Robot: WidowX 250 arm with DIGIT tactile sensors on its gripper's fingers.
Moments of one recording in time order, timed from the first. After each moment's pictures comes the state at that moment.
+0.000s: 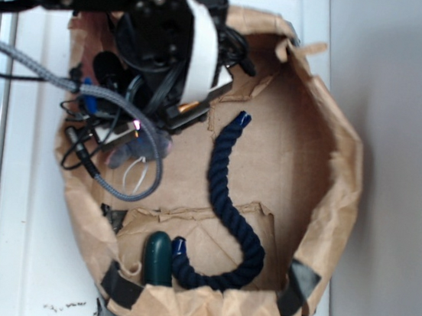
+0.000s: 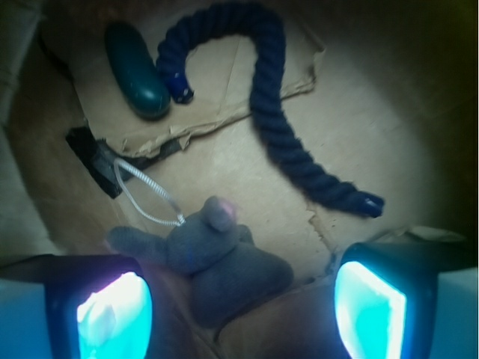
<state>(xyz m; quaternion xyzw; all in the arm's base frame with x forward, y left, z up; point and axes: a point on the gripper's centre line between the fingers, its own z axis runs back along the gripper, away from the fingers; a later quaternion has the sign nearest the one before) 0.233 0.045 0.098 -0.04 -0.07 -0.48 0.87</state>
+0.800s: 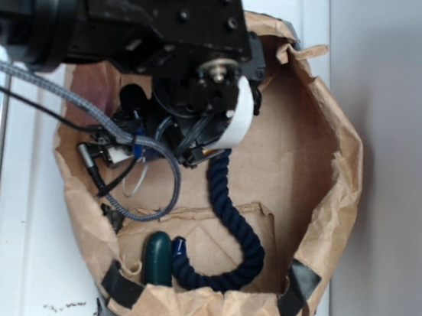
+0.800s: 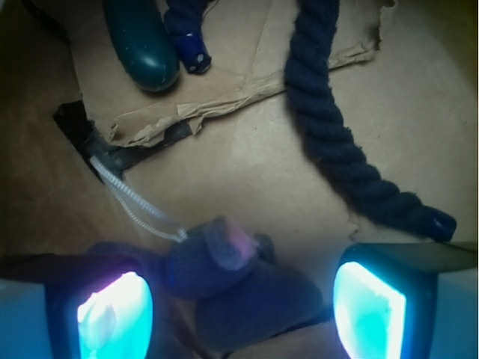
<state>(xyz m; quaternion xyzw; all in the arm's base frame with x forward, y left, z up) 0.238 0.032 0.075 -0.06 0.01 -0.51 0.86</state>
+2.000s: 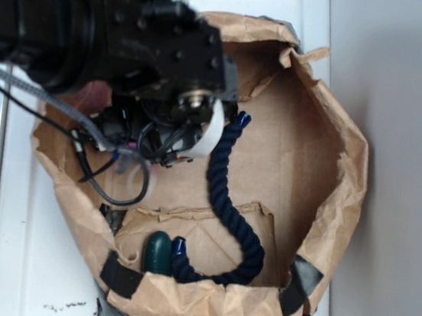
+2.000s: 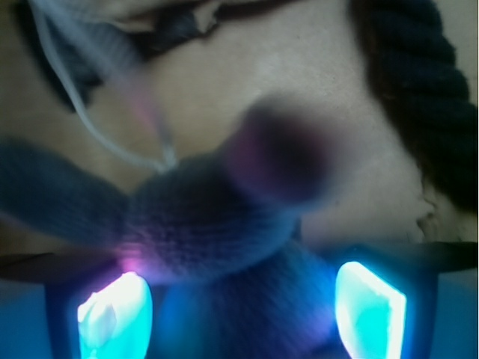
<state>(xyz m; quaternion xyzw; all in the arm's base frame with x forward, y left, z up) 0.228 0.041 0.024 -0.03 0.03 -0.57 0.82</state>
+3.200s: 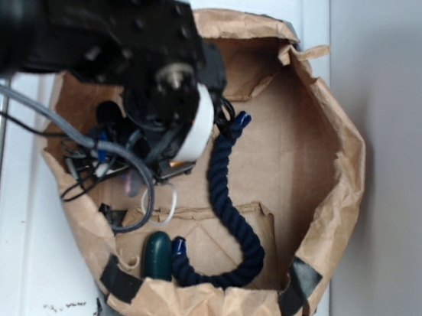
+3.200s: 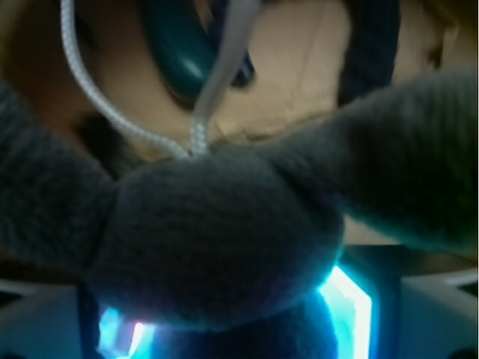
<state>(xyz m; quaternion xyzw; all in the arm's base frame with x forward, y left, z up) 0.224 0.015 0.082 -0.11 -0.04 -0.53 0.84</state>
